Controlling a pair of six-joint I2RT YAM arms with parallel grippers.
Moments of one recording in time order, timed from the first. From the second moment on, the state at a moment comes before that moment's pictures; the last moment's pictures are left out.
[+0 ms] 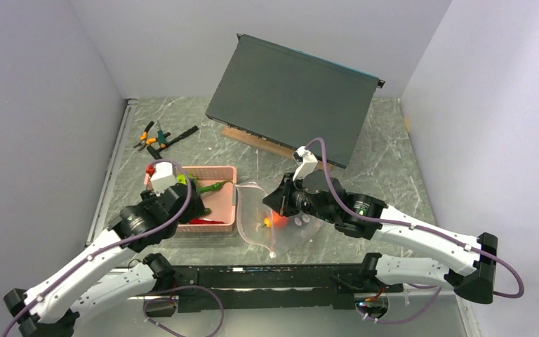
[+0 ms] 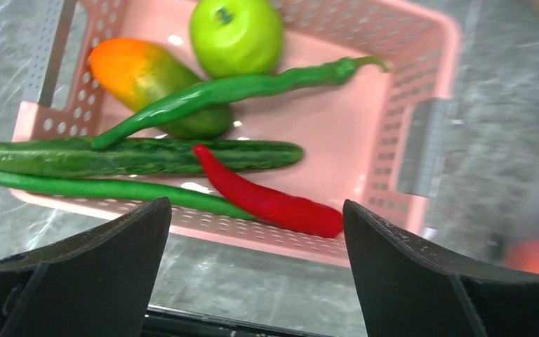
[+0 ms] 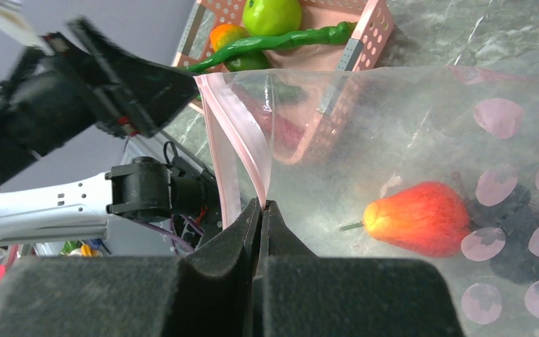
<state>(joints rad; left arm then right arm) -0.80 0.70 0.83 -0.99 -0.65 -0.89 1.09 1.01 0.93 -0.34 0.17 0.82</state>
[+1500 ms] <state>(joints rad) -0.40 0.94 0.50 -0.54 -0.35 -0.68 1.09 1.01 0.92 -0.34 0.17 0.82</state>
